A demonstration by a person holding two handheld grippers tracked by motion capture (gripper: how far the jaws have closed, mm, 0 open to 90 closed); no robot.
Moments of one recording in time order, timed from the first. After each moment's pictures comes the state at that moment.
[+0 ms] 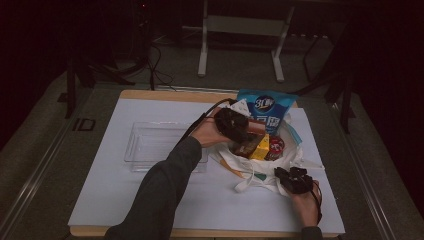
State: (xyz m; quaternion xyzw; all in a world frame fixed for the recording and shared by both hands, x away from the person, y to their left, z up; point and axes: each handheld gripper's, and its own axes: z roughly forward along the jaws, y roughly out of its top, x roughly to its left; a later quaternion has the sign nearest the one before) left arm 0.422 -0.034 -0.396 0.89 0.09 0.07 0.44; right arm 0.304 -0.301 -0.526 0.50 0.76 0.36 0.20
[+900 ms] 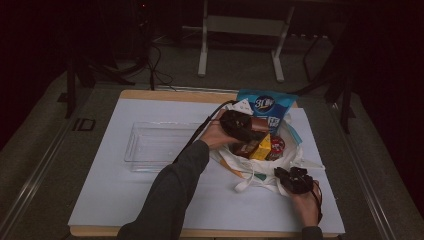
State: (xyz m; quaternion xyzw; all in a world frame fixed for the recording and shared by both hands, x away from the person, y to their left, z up) left arm 0.428 -0.048 -0.413 0.86 0.12 0.05 0.50; right arm 0.305 -0.302 -0.526 0.50 0.76 0.37 0.19
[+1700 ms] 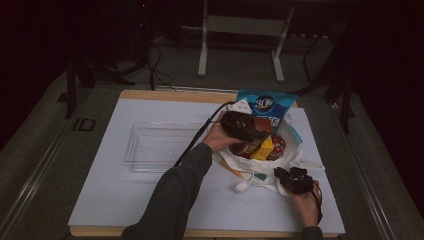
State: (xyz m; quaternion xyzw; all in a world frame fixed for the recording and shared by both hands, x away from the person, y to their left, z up) left arm 0.428 -0.048 -0.418 0.83 0.14 0.04 0.54; right arm 0.304 -0.302 -0.526 0.50 0.76 0.37 0.19
